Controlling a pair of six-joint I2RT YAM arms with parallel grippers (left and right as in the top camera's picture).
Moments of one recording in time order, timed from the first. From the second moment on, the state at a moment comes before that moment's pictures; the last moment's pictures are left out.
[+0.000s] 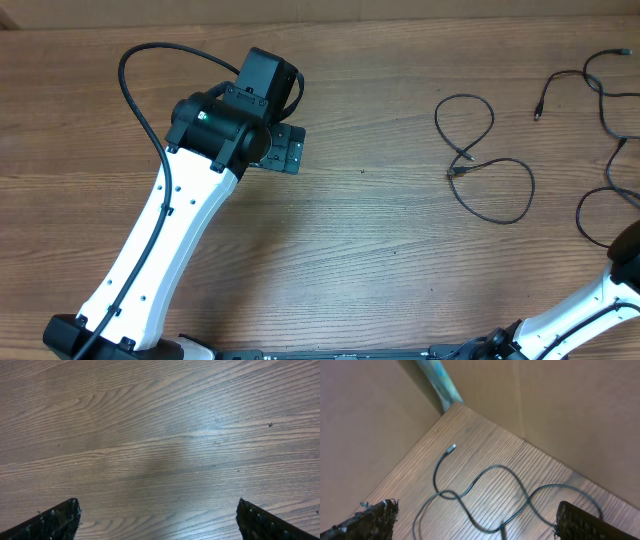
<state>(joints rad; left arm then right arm) -0.45 1.59 1.72 -1.31 -0.24 -0.23 -0.76 2.13 2.30 -0.88 -0.11 0.25</state>
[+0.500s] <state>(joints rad) -0.45 1.59 1.72 -1.31 -0.24 -0.23 -0.66 2.13 2.30 -1.20 -0.43 0.07</state>
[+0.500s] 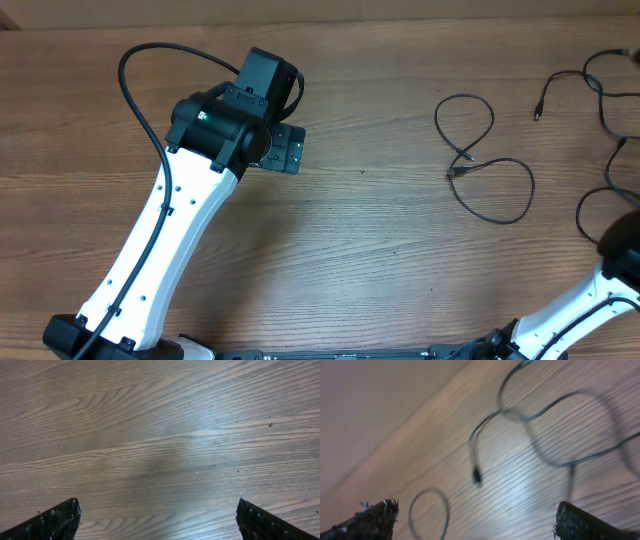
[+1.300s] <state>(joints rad) -0.45 1.59 1.72 -1.31 -0.24 -0.23 -0.10 2.14 1.88 -1.39 -0.34 -0.04</state>
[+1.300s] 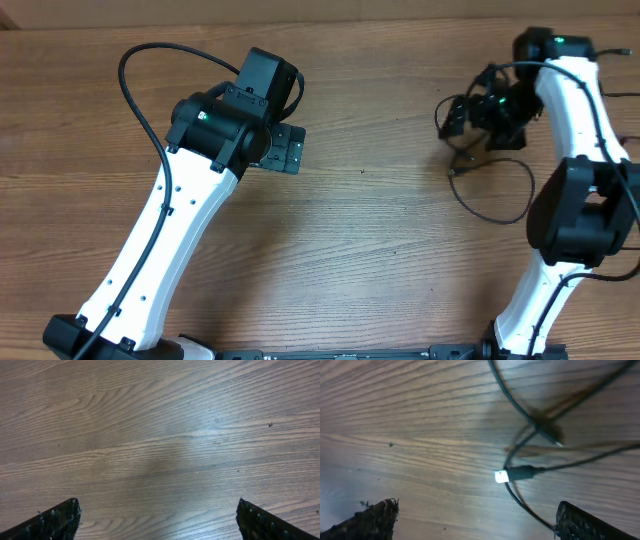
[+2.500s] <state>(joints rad) -0.45 1.59 1.72 -1.31 -0.24 -0.23 -0.03 2.12 1.54 -1.04 -0.29 0.10</state>
